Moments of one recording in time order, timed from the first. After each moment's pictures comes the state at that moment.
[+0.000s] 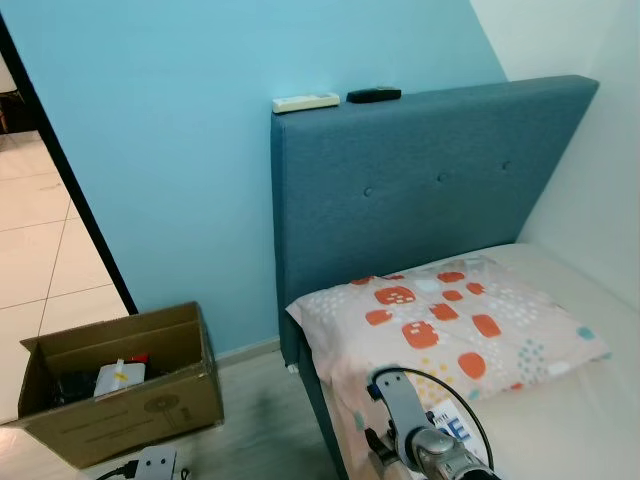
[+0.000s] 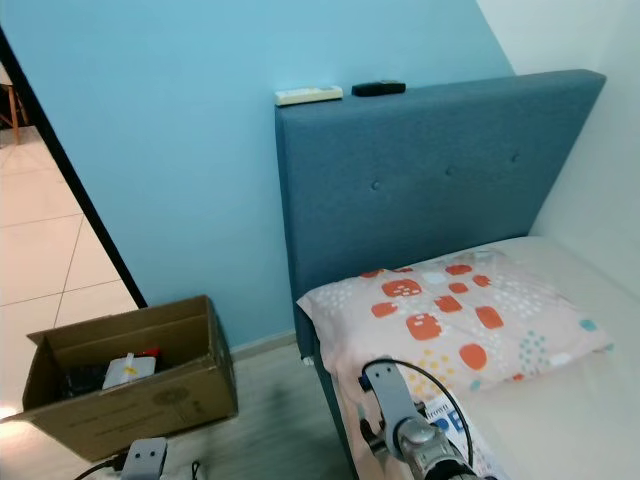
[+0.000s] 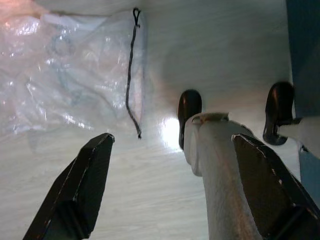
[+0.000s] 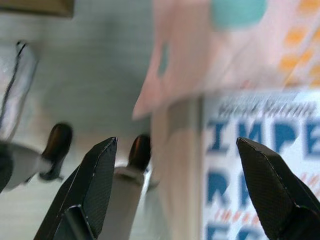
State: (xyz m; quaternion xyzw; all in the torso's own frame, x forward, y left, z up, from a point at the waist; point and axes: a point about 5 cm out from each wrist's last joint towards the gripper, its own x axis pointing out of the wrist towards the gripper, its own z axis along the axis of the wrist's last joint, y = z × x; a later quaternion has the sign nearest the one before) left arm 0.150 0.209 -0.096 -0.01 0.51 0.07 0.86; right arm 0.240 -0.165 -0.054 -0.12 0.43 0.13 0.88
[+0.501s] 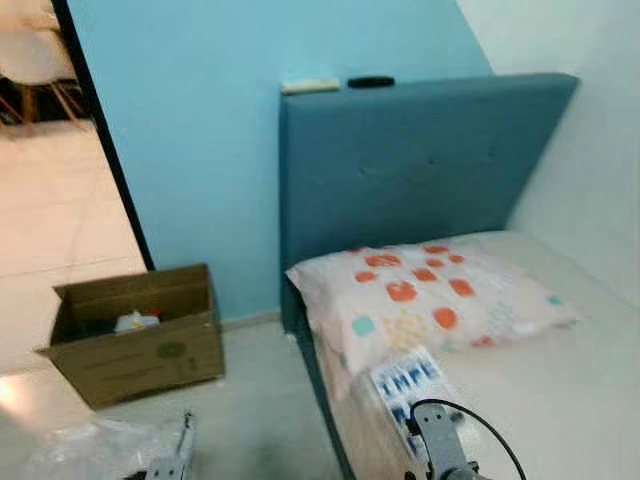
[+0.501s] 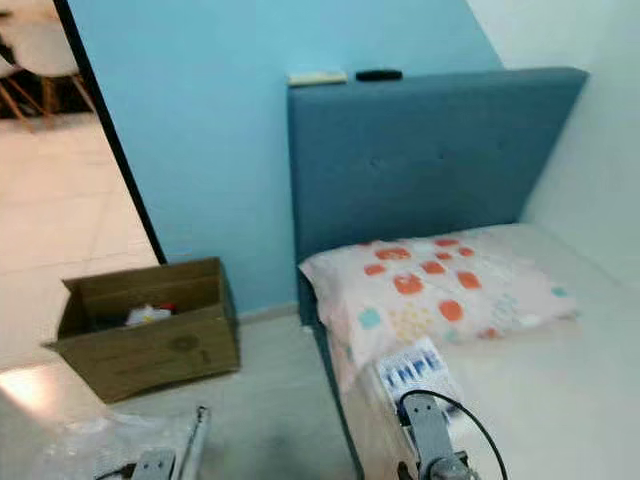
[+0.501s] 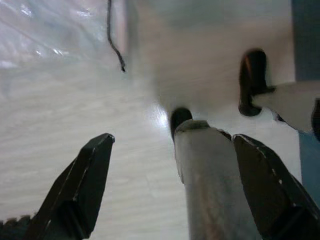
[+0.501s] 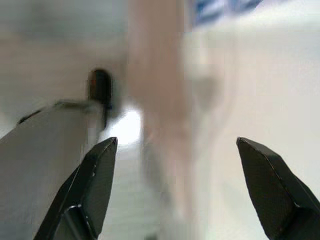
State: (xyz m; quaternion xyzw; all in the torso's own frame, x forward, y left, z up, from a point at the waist) left arm 0.135 0.205 -0.102 0.01 0.54 0.06 0.84; right arm 0.195 -0.197 -0.079 -0.10 0.52 0.05 0.85
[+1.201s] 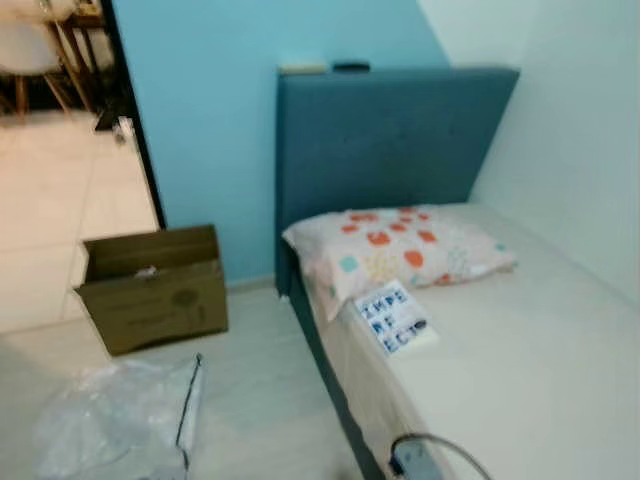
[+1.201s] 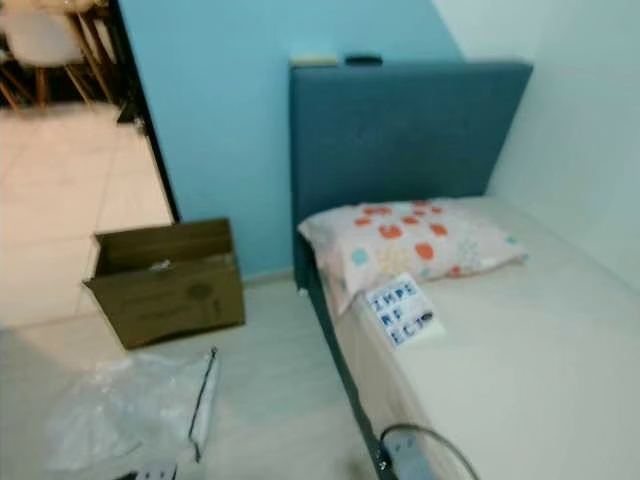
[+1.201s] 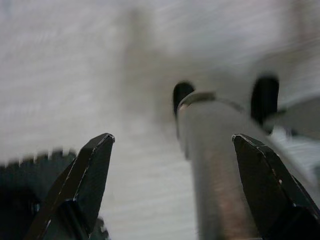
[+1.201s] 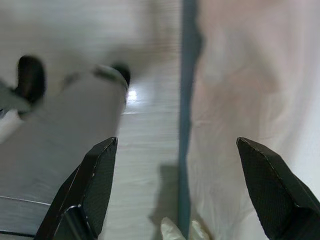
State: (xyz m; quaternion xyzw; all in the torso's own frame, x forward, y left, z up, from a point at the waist) left arm 0.135 0.199 -0.103 0.02 0.54 0.04 0.84; right arm 0.171 -0.180 -0.092 -0.14 0.56 0.08 0.81
